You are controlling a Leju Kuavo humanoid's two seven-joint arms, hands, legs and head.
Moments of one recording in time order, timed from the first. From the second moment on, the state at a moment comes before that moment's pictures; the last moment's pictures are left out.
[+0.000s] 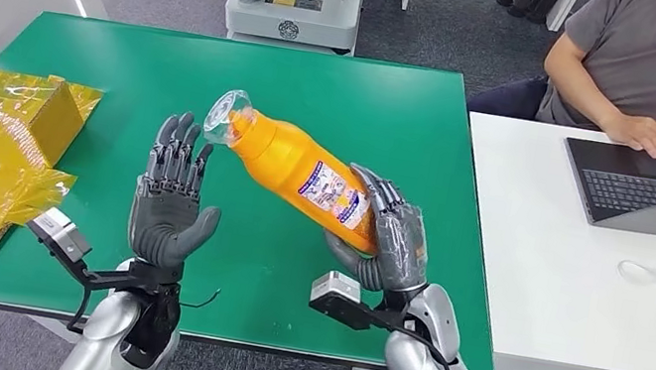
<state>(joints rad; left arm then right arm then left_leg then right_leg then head) -0.20 -0.18 -0.40 -1.34 0.22 -0.05 -0.55 -0.39 -0.03 0.64 -1.21 0.62 -0.51 -0.62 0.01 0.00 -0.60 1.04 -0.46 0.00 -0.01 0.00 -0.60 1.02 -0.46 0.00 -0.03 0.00</state>
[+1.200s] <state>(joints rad) -0.28 -0.21 -0.41 -1.23 0.22 -0.10 -0.54 -0.36 -0.04 0.65 -1.17 0.61 -0.21 -0.66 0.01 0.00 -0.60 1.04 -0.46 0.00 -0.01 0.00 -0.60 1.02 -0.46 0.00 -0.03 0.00</state>
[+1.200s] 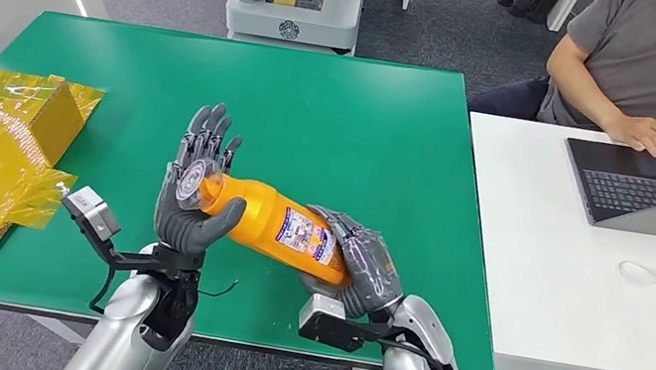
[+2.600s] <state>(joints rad) -0.27 -0.21 -0.41 -1.23 0.21 -0.08 -0.54 -0.39 0.00 0.66 -1.11 0.57 -0.25 -0.61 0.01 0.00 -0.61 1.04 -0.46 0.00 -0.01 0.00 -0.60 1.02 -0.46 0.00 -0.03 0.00</state>
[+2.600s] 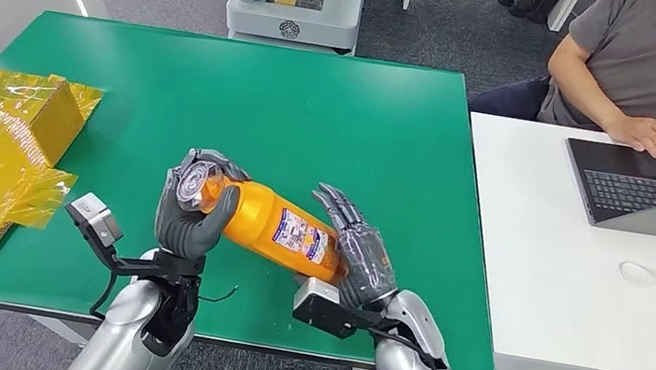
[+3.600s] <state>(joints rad) -0.27 -0.18 -0.38 -1.28 0.19 0.05 -0.55 -0.23 0.01 0.58 -1.45 0.25 -0.31 -0.67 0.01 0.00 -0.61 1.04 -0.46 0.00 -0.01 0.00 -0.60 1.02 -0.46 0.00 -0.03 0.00</state>
